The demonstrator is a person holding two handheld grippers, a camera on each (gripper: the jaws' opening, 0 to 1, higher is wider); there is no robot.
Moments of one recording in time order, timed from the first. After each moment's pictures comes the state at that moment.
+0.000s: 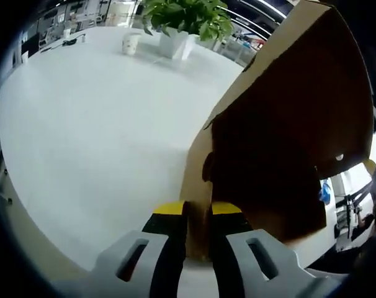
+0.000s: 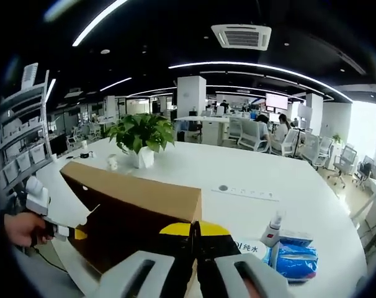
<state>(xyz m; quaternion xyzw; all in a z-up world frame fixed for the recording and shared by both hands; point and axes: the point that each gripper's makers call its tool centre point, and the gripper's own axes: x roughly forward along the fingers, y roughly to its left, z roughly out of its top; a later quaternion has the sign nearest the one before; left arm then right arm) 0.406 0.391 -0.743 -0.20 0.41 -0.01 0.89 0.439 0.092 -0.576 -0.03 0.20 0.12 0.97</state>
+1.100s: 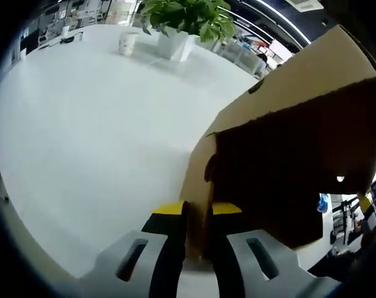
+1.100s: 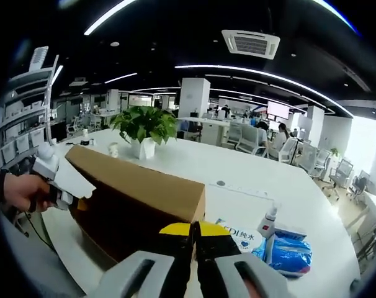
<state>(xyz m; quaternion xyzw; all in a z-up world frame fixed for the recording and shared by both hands) 0.434 0.391 -0.742 -0.22 0.41 -0.02 0.88 0.406 0.095 -0.603 -0.07 0.19 0.11 0.97</state>
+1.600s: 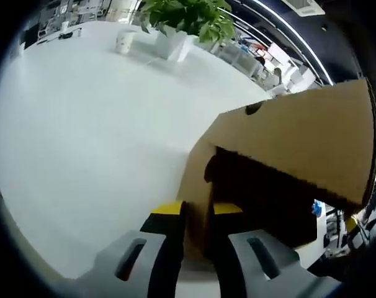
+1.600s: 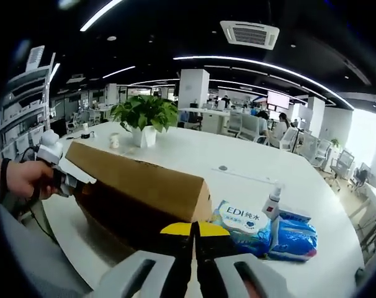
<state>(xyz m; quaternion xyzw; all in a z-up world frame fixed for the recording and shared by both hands) 0.439 0.387 -0.740 -0.24 0.40 -0.04 0.88 0.387 0.093 -0.637 -0.06 0.23 0.11 0.96</state>
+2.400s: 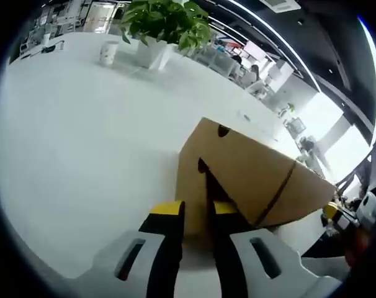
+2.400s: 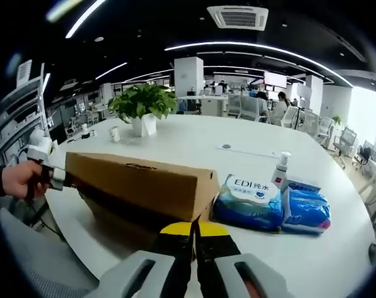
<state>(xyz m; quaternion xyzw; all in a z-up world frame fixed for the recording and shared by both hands) 0.413 0.398 -0.718 -0.21 0.37 -0.11 0.90 0.367 0.092 -0.669 -0.01 0.28 0.11 0.96</state>
